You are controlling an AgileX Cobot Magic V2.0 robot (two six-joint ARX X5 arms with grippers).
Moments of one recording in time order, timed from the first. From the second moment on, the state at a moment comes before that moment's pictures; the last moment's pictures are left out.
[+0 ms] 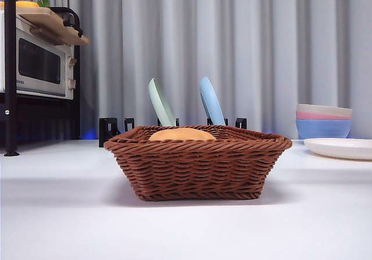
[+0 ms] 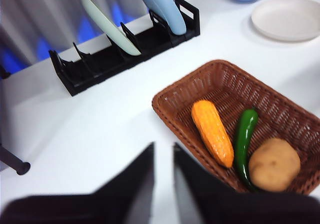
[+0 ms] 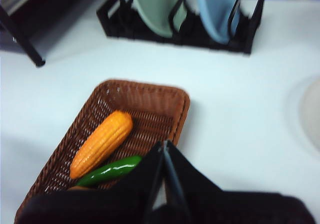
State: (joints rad) left arm -0.68 0.82 1.06 -0.71 -0.27 0.04; right arm 0.35 0.97 1.04 -0.53 -0.14 0.07
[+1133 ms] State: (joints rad) left arm -0.68 0.66 0.73 -0.65 -0.13 0.02; right arm 0.37 0.70 0.70 -0.46 0.03 0.06
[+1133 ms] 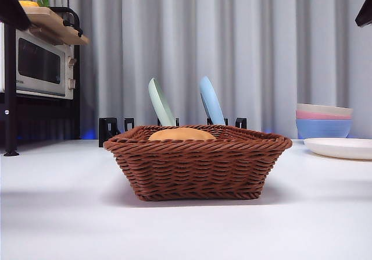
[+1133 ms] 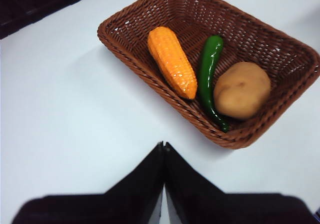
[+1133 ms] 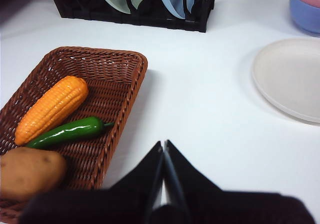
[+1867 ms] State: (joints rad) left arm -0.06 0.14 0.29 -0.30 -0.02 0.03; right arm 0.37 0.70 0.70 -0.46 0.03 0.06
